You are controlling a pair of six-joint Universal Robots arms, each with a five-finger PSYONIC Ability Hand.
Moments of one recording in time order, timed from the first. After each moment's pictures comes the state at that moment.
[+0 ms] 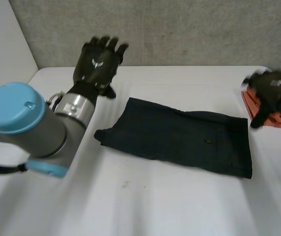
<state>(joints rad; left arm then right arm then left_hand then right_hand) 4.19 -1.97 -1.50 3.70 -1.49 3.54 1.70 -1.39 1.56 0.08 1.42 2.67 0.19 0.20 0.21 0.20 0.05 0.20 0.22 0.22 0.23 0.07</state>
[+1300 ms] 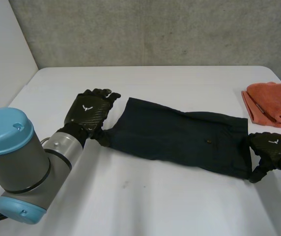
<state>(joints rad) 4.22 -1.86 -1.74 3.51 -1.49 3.33 1.44 -1.33 1.97 -0.09 1.11 2.66 0.19 0.20 0.21 0.20 0.05 0.36 0.42 0.41 0.40 0.22</state>
